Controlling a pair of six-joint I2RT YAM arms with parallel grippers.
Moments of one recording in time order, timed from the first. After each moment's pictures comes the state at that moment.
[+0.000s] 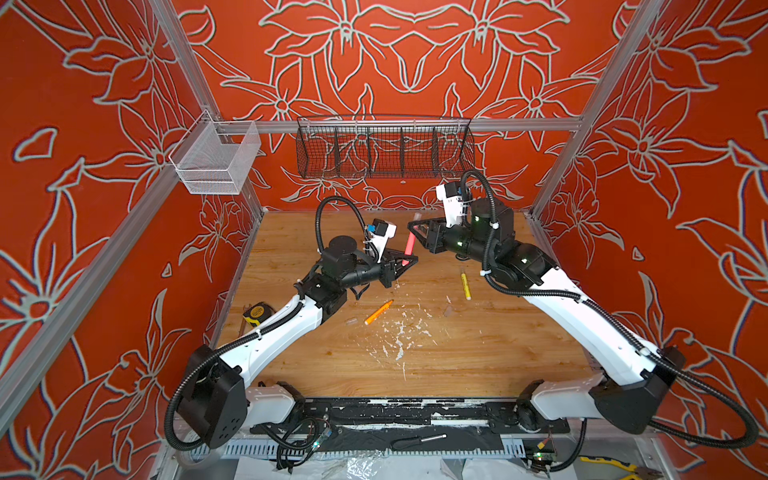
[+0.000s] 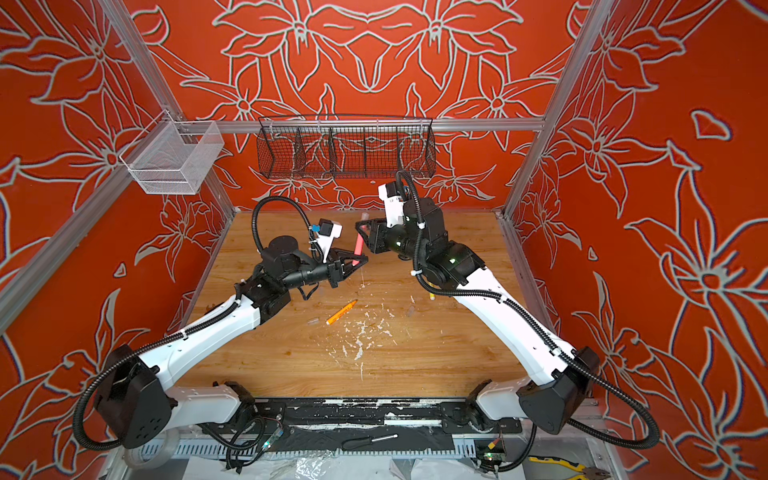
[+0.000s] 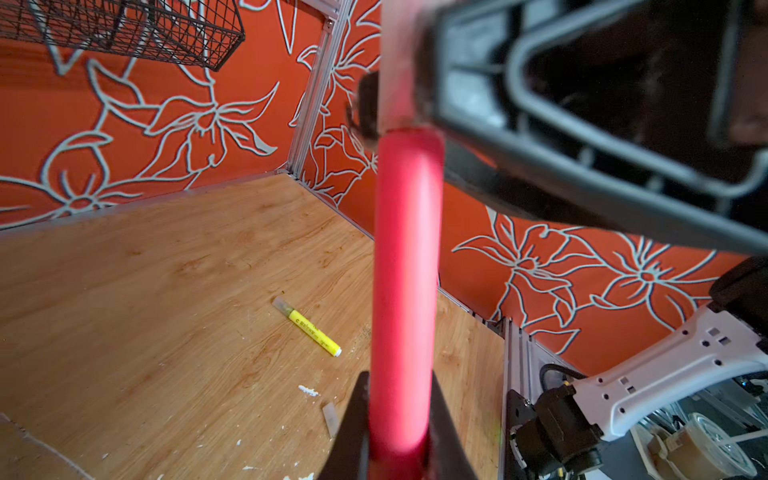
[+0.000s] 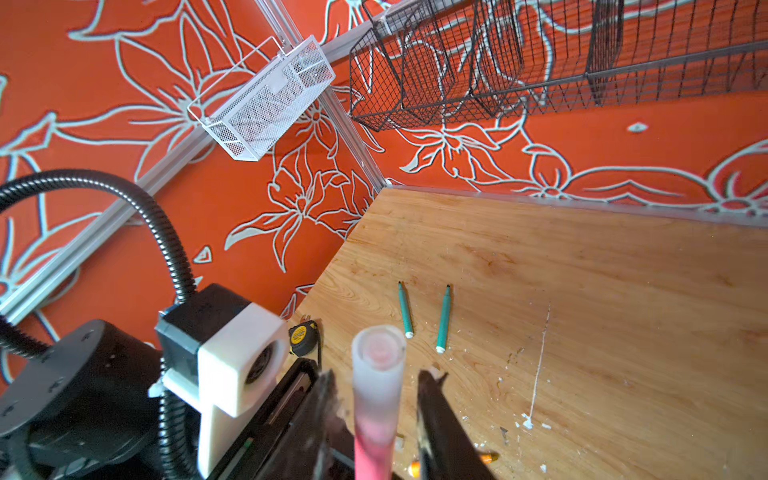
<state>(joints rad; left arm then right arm) -0.52 1.29 0.96 0.21 0.60 -0.35 0.64 1.35 1.48 -0.38 -0.18 0.48</state>
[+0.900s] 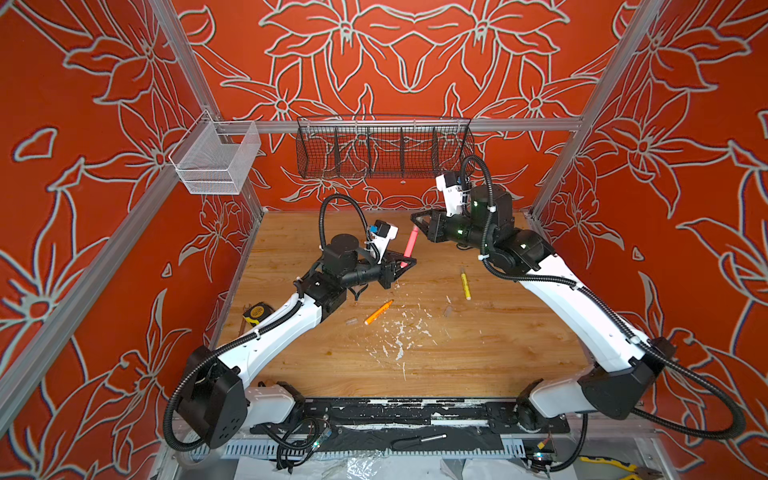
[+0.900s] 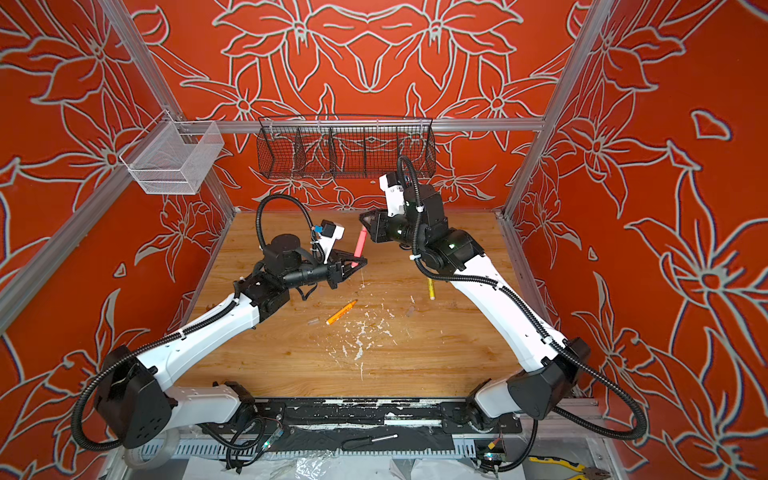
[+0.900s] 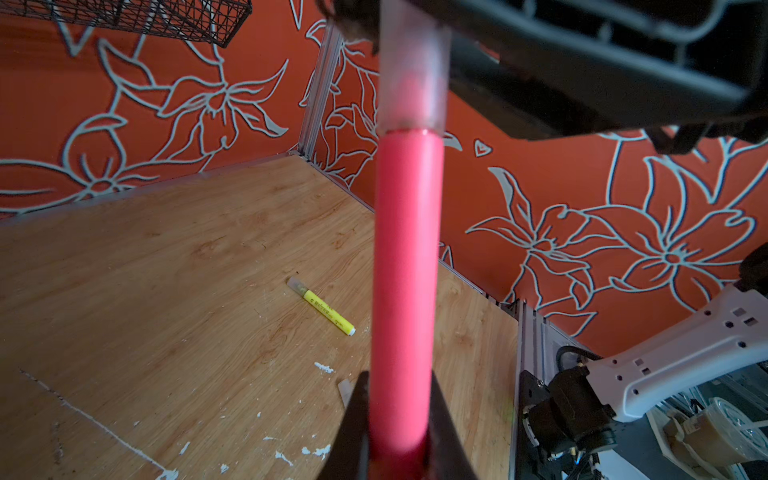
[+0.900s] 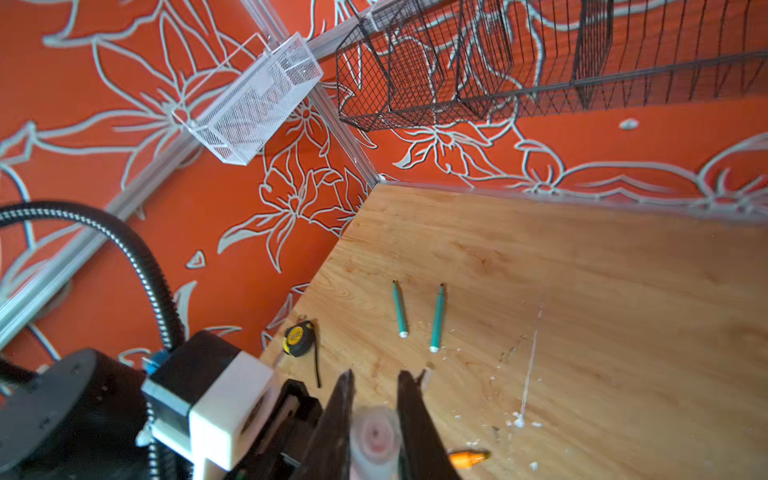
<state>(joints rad) -0.52 1.29 0.99 0.12 0.59 -0.29 0.59 1.44 1.61 -0.47 -0.25 0.50</state>
